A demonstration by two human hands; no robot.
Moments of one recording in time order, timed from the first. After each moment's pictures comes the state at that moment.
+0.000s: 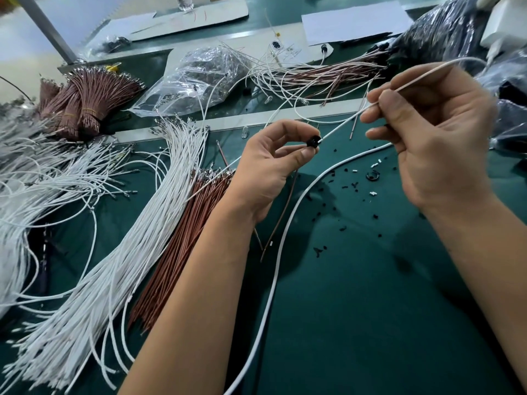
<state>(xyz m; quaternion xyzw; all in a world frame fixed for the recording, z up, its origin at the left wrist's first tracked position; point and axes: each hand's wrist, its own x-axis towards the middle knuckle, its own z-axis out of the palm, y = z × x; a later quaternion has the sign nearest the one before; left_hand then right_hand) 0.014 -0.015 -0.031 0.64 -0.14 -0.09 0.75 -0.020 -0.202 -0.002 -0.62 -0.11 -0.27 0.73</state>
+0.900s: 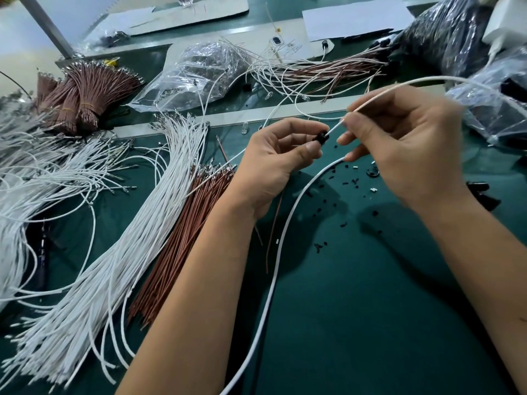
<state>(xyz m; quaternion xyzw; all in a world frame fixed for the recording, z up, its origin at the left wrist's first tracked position) 0.014 -0.014 -0.031 0.66 -0.15 -0.10 0.73 -0.015 -0.198 -0.019 -0.74 -0.14 -0.26 0.61</state>
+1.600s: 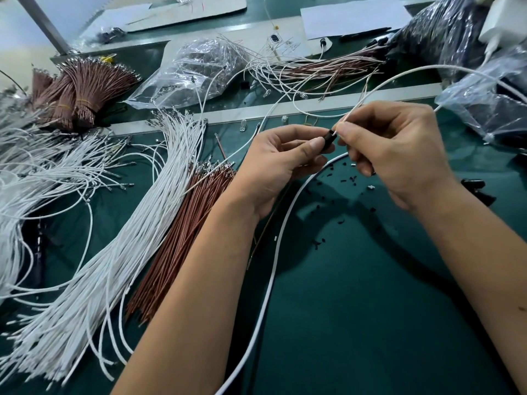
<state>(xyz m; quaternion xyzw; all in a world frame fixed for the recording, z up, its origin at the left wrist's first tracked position) 0.011 -0.018 -0.033 0.62 -0.10 -0.16 0.76 -0.011 -0.199 -0.025 -0.74 -0.09 -0.16 0.65</state>
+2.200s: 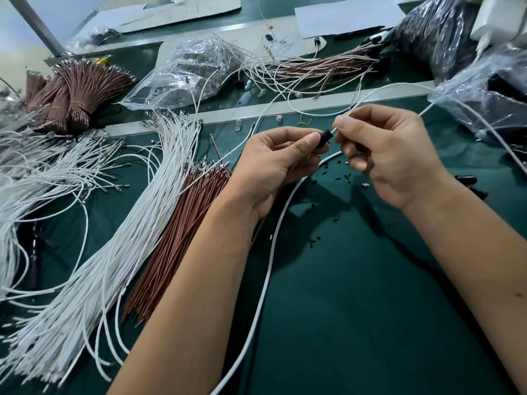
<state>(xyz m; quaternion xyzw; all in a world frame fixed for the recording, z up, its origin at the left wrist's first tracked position) 0.007 -0.025 -0.029 0.61 -0.05 -0.16 0.77 -0.011 -0.199 -0.025 -0.63 0.01 -0.07 0.77</state>
